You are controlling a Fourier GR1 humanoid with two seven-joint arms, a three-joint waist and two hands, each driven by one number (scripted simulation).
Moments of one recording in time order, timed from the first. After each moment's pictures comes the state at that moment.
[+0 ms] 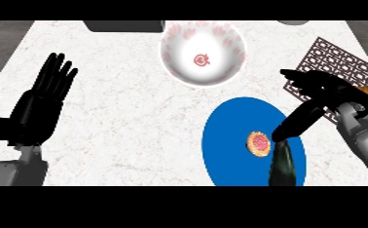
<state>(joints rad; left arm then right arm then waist) -0.12 0.34 0.01 -1.59 0.44 0.03 0.01 -0.49 -0.63 0.31 -1.64 -0.23 0.22 1.22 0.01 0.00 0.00</state>
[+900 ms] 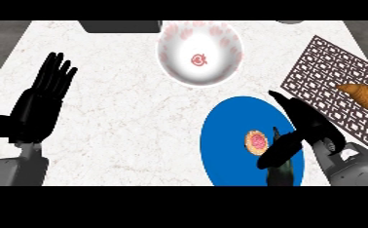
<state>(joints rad) -0.14 0.33 0.05 -1.55 0.42 0.00 0.00 -0.36 -0.61 0.49 -1.78 -0.02 0.09 1.20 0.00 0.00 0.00</state>
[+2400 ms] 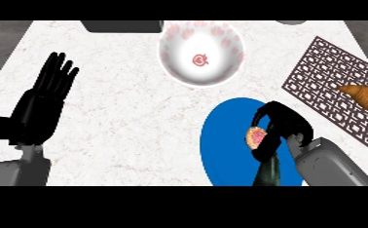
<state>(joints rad) -0.13 0.28 0.07 -1.60 0.37 -0.01 0.04 -0.37 -0.50 0.54 -1.54 0.16 0.20 1.05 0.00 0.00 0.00</state>
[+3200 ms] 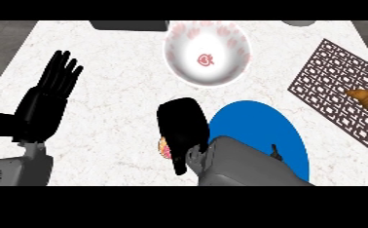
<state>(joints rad) -0.15 0.27 0.07 -1.59 0.37 -0.04 0.05 -0.75 -0.11 0.86 -1.48 0.50 0.23 0.94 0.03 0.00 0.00</state>
